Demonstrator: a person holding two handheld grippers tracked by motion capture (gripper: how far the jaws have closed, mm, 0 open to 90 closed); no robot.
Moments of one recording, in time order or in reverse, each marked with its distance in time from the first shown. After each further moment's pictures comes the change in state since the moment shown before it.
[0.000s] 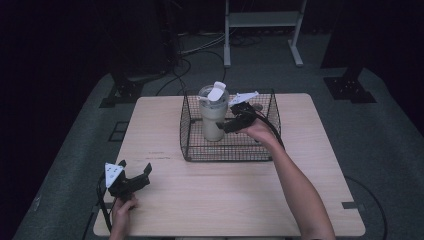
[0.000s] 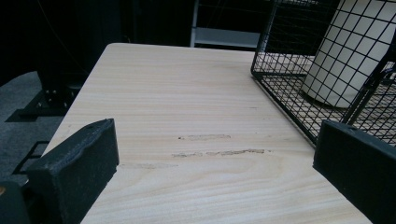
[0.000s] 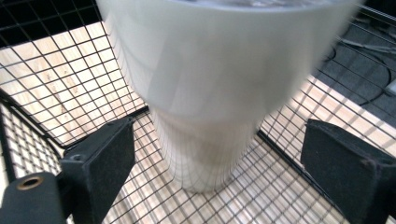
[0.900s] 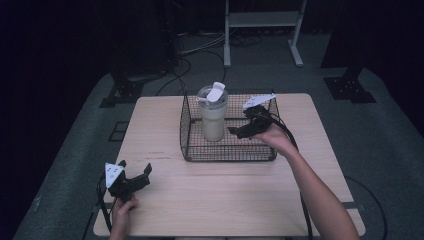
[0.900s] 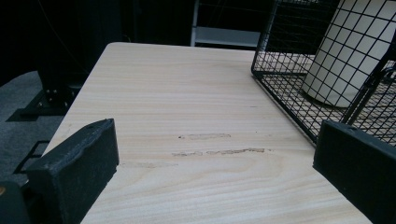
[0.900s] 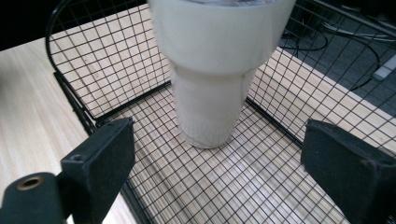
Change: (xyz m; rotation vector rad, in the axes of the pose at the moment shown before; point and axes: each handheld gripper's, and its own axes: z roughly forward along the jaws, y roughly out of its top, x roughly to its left) left arm -0.001 0.000 0.000 0.002 0.001 0.001; right arm 0.013 -0.007 -0.062 0.033 -0.024 0.022
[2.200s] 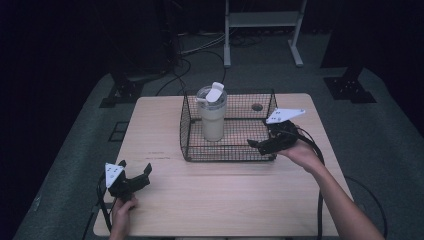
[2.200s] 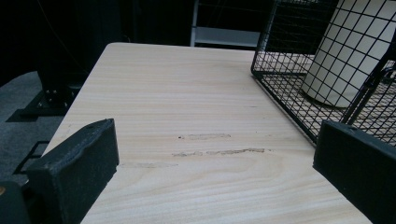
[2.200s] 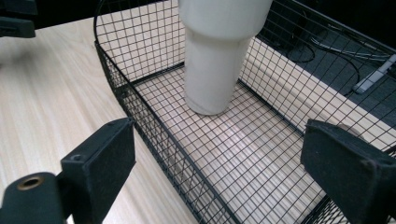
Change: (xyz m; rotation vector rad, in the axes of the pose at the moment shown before) left arm 0.000 0.000 0.000 -0.001 -0.001 -0.002; right arm 0.015 -0.038 -0.073 -0.048 -0.026 -0.063
